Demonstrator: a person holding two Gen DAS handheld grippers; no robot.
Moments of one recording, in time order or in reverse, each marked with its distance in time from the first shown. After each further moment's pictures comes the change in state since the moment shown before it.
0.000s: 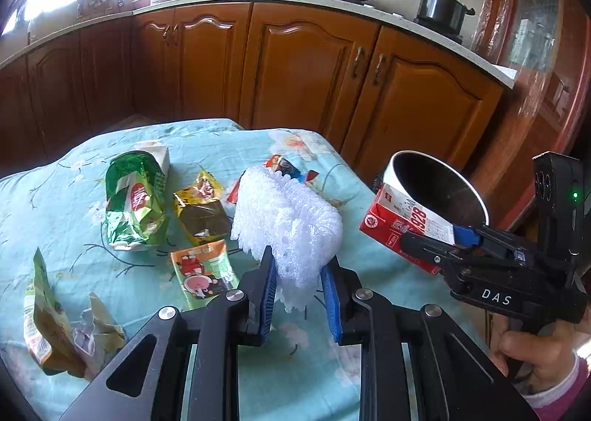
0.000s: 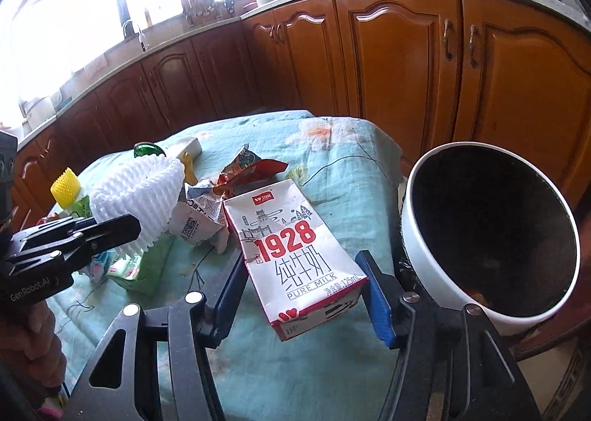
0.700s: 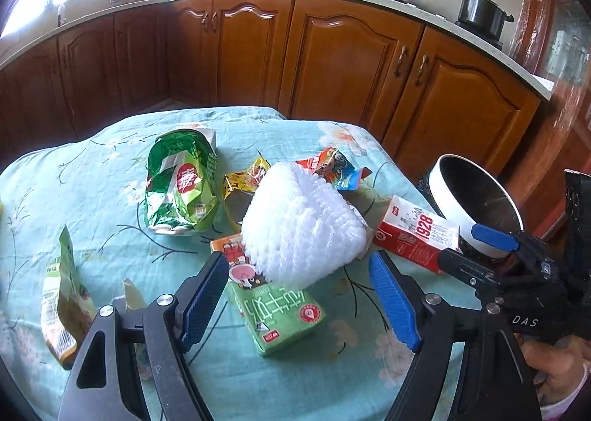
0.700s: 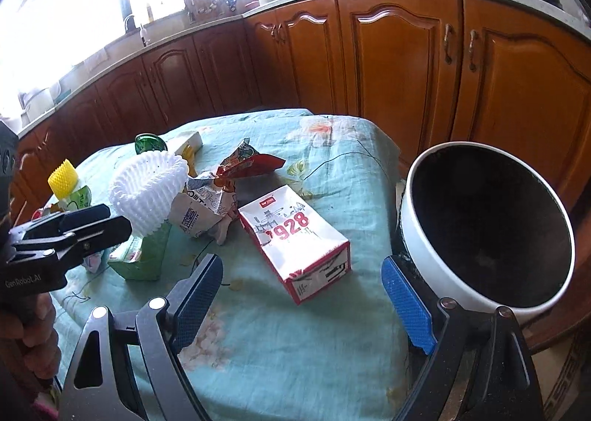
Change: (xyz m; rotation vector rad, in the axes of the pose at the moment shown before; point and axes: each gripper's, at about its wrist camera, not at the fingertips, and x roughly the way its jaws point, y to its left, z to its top) left arm -0.005 0.012 -0.003 -0.074 0.023 0.141; right arm 0.022 0.009 0.000 -0.088 0.038 -0.032
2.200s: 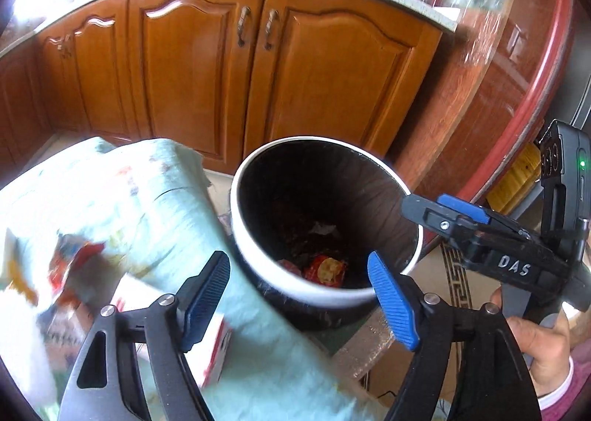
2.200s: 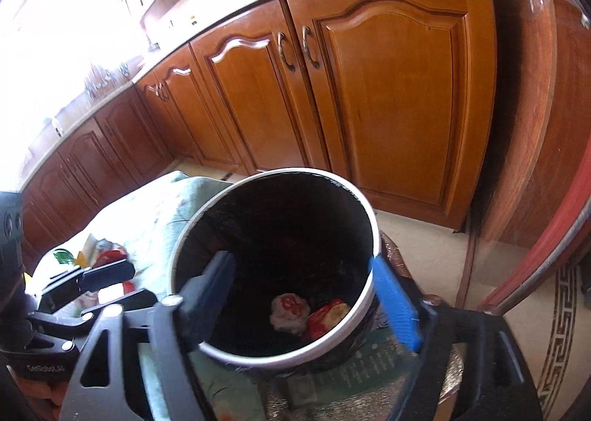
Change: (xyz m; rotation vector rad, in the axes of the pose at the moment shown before) left arm 0.134 -0.160 0.046 0.280 0.094 -0.310; right arm -0.068 -0.169 -0.011 0.393 -0.123 -0.183
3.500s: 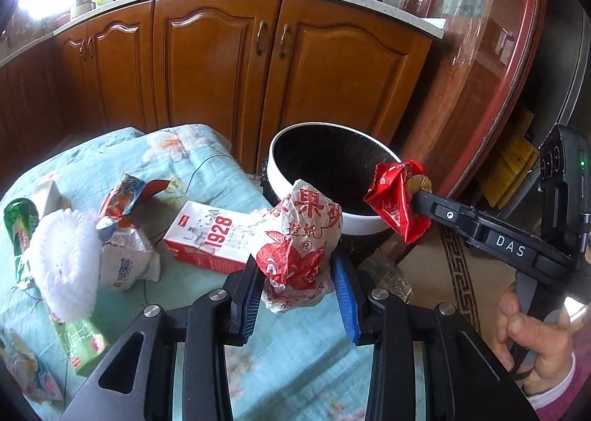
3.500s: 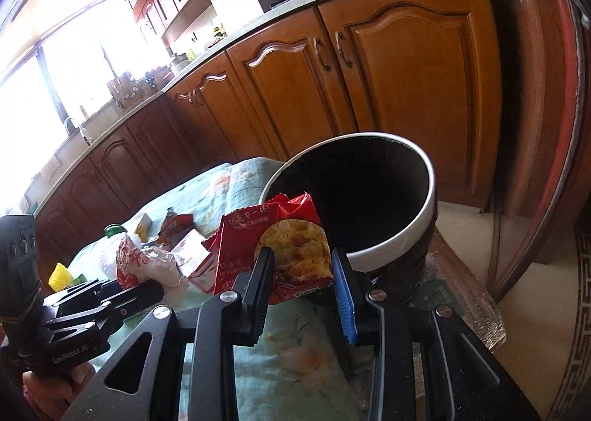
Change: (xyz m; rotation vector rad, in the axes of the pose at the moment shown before) left arm -0.108 0.019 -0.053 0.036 -0.031 0.014; right arm -0.045 0.041 -0.044 0.022 -0.023 0.058
